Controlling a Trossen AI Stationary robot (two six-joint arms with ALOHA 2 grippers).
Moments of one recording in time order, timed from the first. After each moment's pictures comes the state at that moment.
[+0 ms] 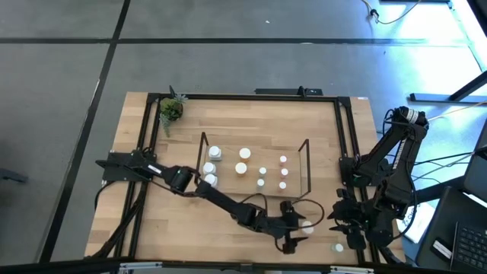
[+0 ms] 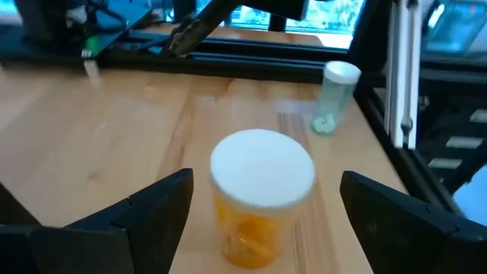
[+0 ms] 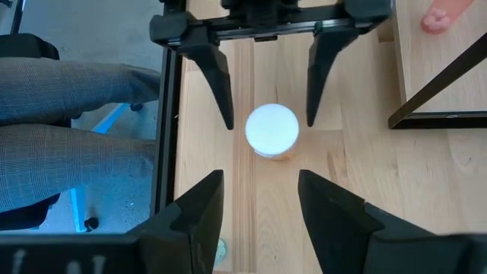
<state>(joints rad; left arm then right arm) -0.41 2.65 2.10 0.22 -0.39 -0.24 1.17 1.19 0.96 -0.84 0.43 1.14</state>
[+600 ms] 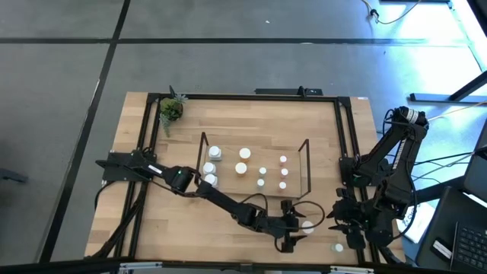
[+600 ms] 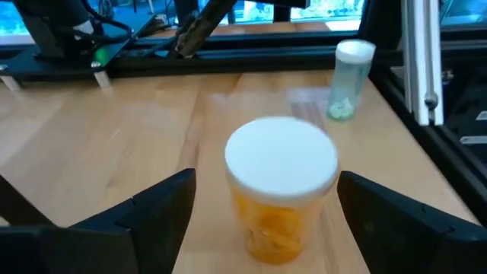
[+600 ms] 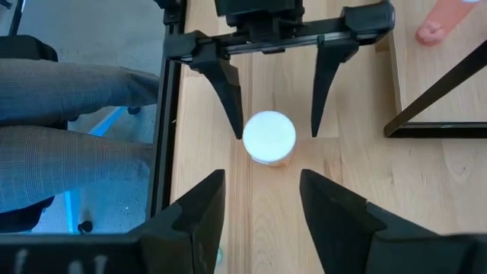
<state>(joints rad) -0.40 2.67 2.10 0.22 -0.41 -0.12 1.17 1.19 0.96 -0.84 0.45 1.12</state>
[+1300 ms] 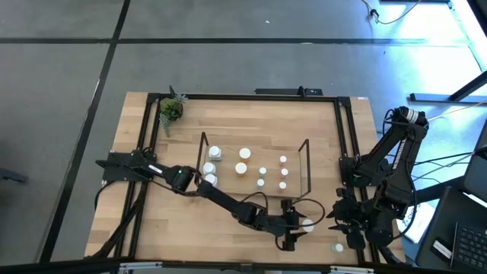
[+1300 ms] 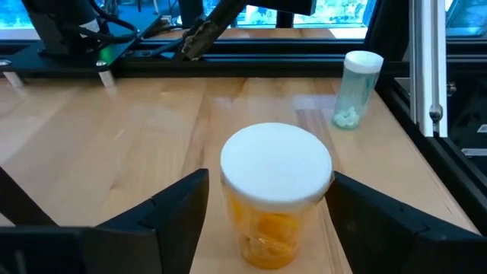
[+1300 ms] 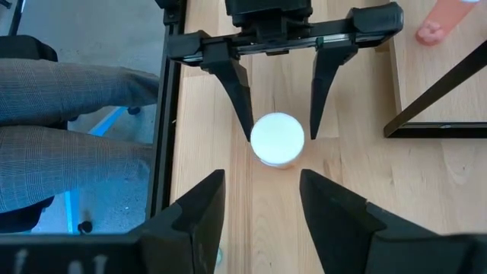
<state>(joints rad) -0.39 2.67 2.10 0.23 -0.40 -0.15 1.17 1.20 0.96 -0.84 0.45 1.12</state>
